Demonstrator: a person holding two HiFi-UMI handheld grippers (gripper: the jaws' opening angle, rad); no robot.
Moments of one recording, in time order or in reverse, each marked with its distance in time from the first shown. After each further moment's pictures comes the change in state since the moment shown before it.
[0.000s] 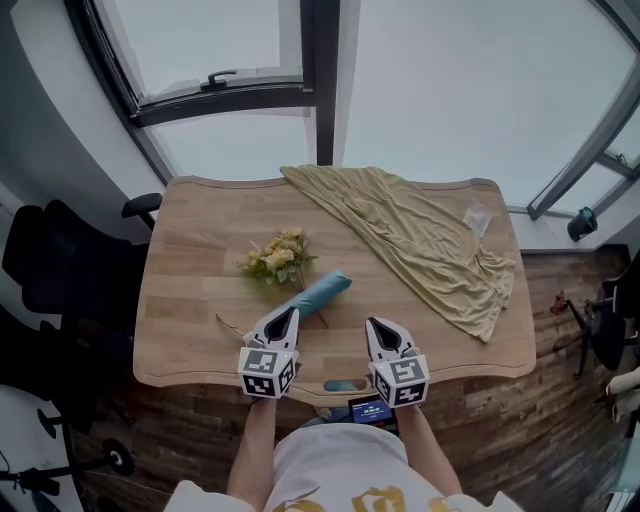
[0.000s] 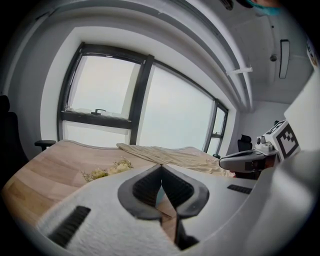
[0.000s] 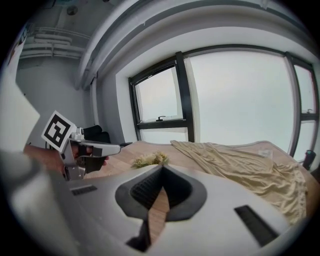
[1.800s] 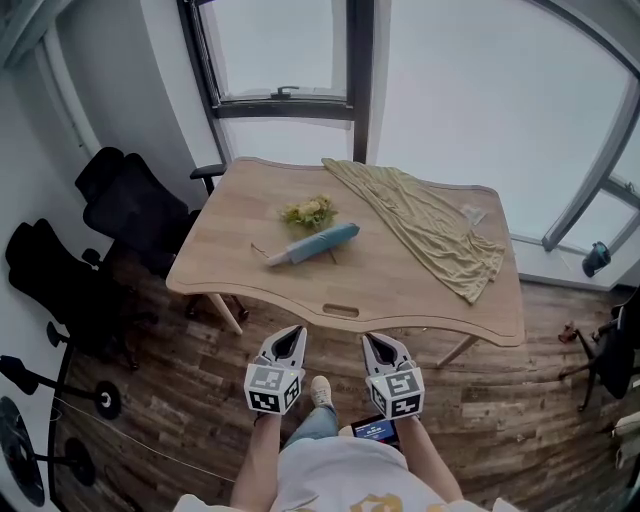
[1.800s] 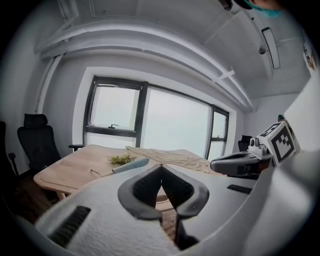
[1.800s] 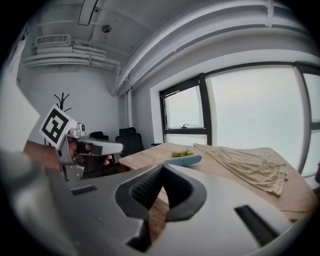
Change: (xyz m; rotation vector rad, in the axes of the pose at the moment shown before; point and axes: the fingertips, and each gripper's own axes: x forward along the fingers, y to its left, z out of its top) left arm -0.271 -0.214 -0.080 0.030 -0.119 0.164; right arm -0.280 0.107 -0.090 -0.140 -0.095 0.219
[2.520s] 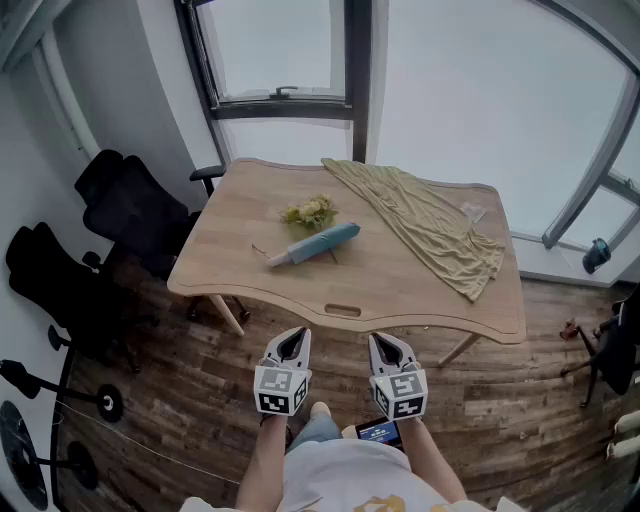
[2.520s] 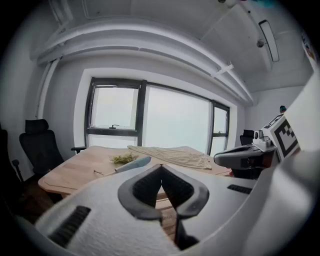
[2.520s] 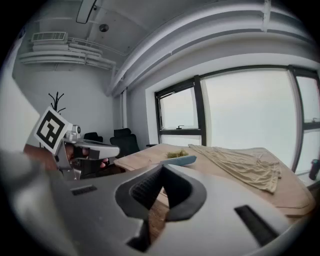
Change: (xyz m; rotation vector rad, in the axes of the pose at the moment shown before) left arm 0.003 -0.001 -0.006 0.045 0.018 0.025; right arm -0.006 -0.007 0.000 0.019 -0.012 -0.064
